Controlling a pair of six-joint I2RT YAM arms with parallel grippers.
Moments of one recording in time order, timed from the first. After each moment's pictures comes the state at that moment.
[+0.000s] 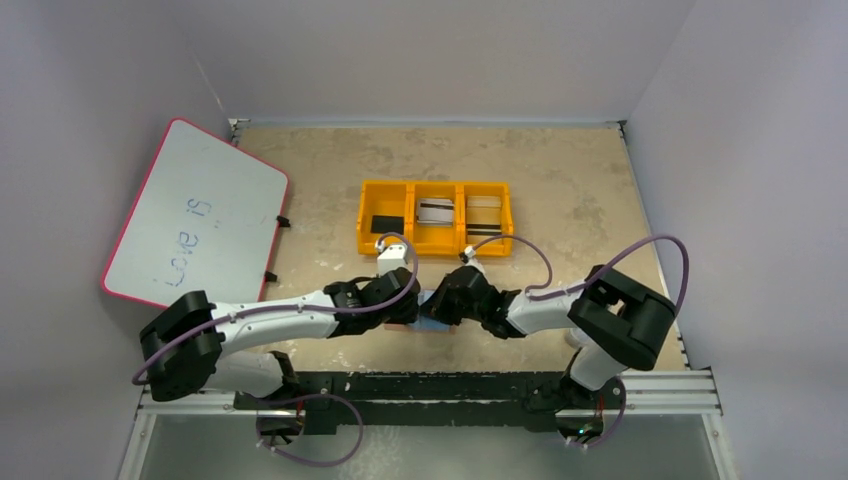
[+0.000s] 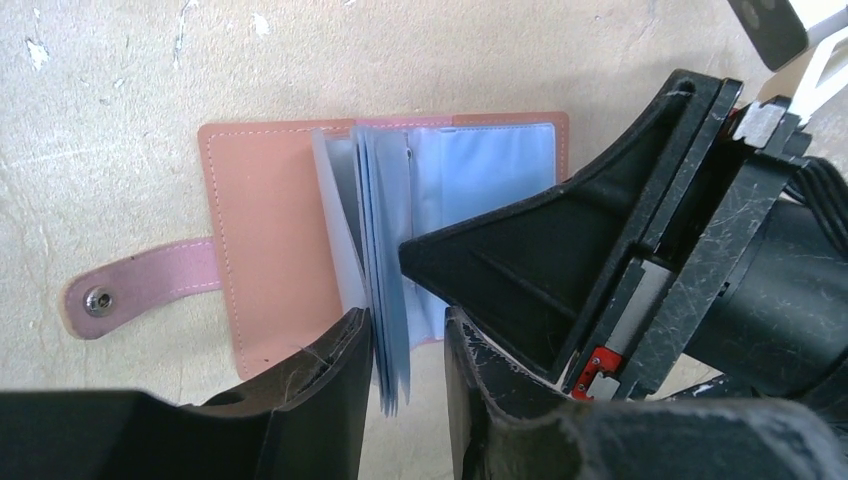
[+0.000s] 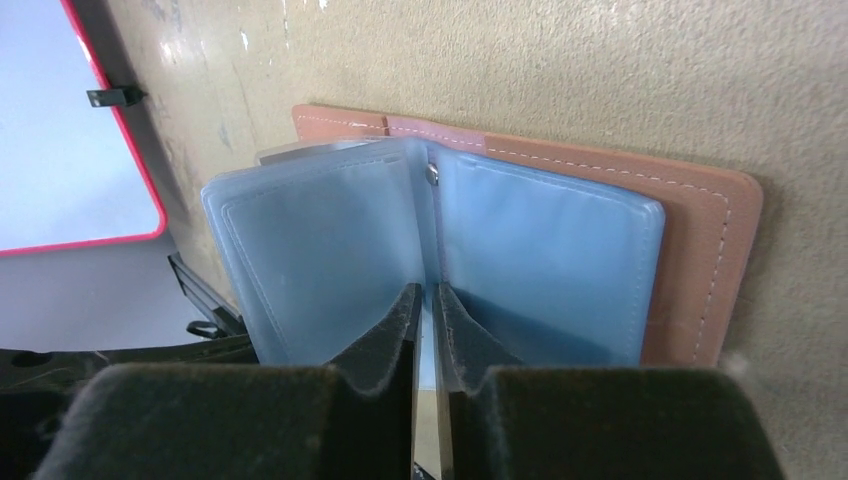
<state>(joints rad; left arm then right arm) -1.08 1.30 0.68 -0.28 -0.35 -0.94 0.97 1.59 0.50 0.37 0.05 1.31</state>
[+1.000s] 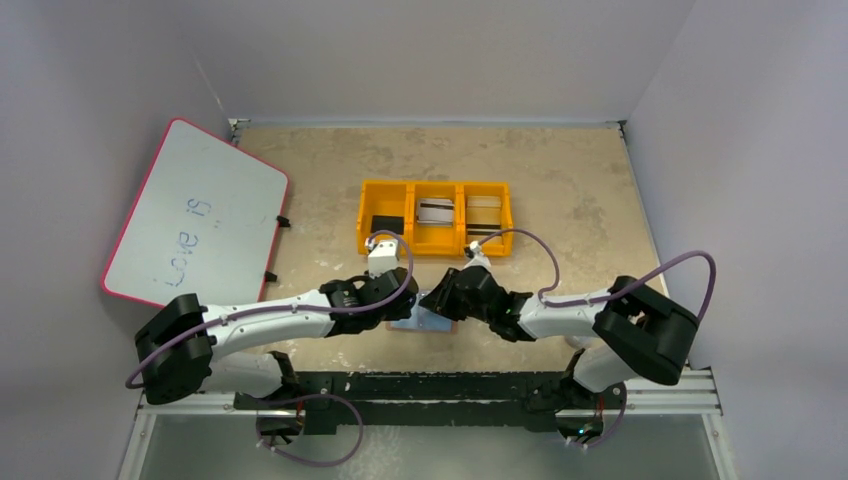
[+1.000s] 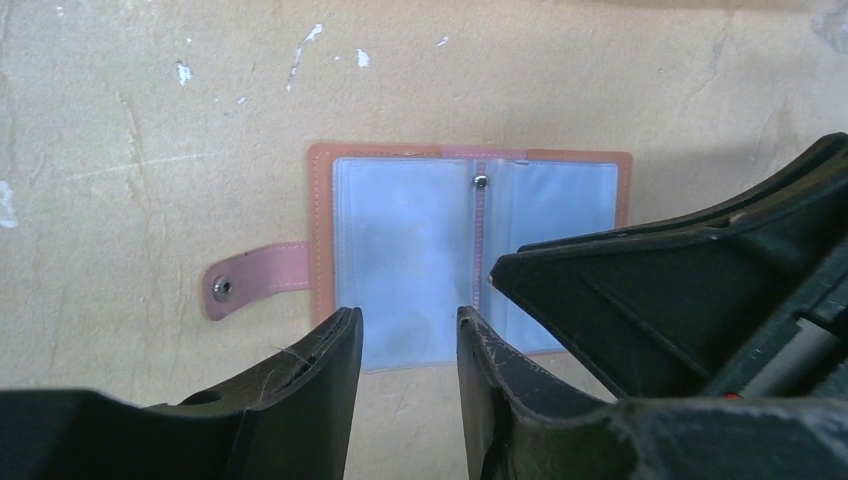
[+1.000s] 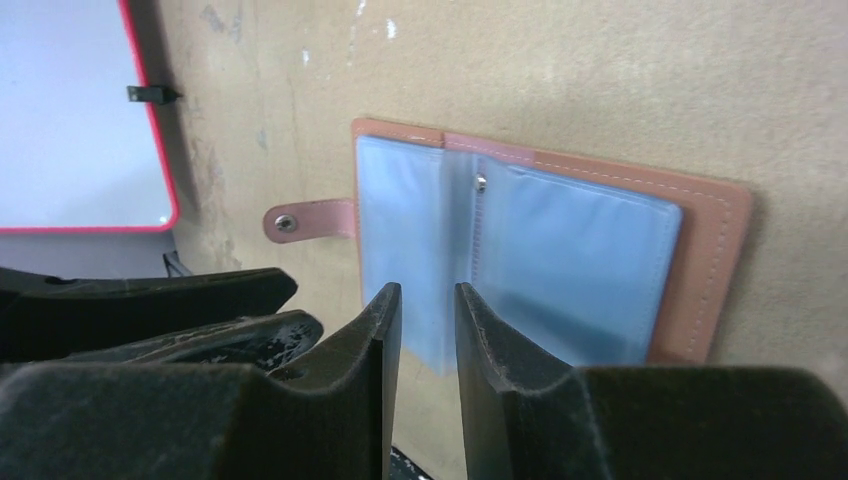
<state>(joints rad) -1.08 1.27 0.71 -0.42 -0.48 -0.98 0.97 1.46 0.47 0.37 0.10 1.20</state>
